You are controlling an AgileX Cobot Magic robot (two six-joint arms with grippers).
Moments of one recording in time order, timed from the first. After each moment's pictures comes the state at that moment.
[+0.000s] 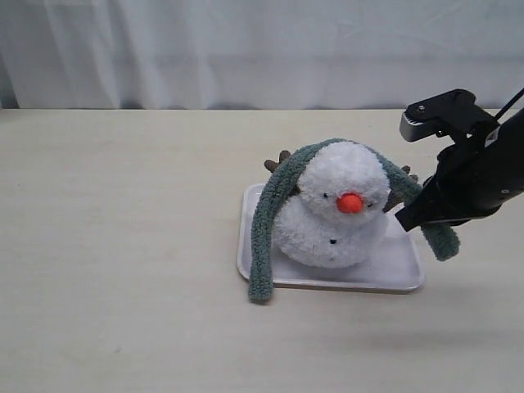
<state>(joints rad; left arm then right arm) -0.05 0.00 0.00 0.01 0.34 0.08 0.19 1.48 -0.95 0.12 0.73 -0.35</state>
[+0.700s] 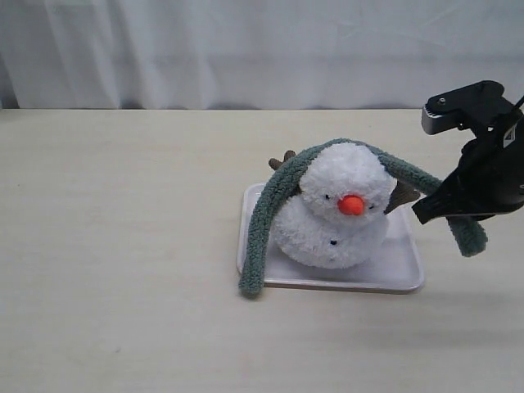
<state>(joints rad) -0.05 0.00 0.00 0.01 0.34 0.08 0.19 1.45 -0.95 -0.08 0.76 -0.12</state>
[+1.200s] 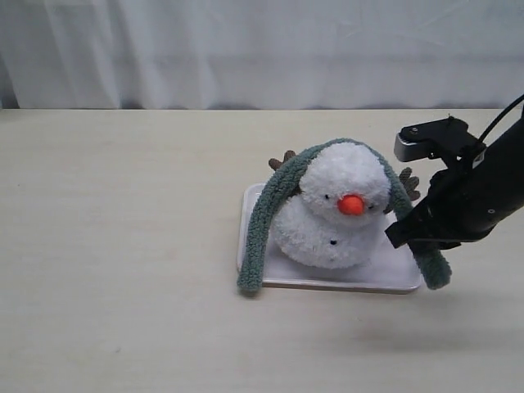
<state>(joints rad) -0.05 0.00 0.00 0.01 0.34 0.08 0.19 1.54 -0.92 0.18 0.76 -0.30</state>
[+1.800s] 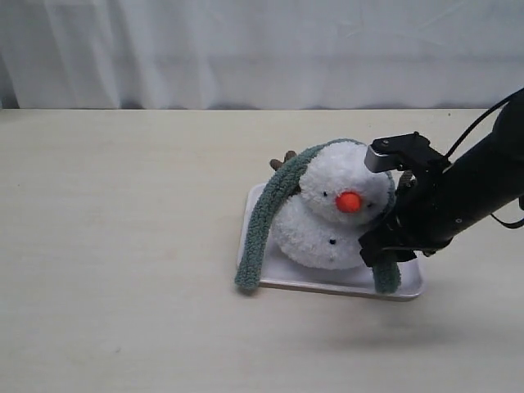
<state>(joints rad) -0.05 0.00 0.00 0.01 0.34 0.08 0.19 1.64 -0.92 0.48 0.73 -0.62</state>
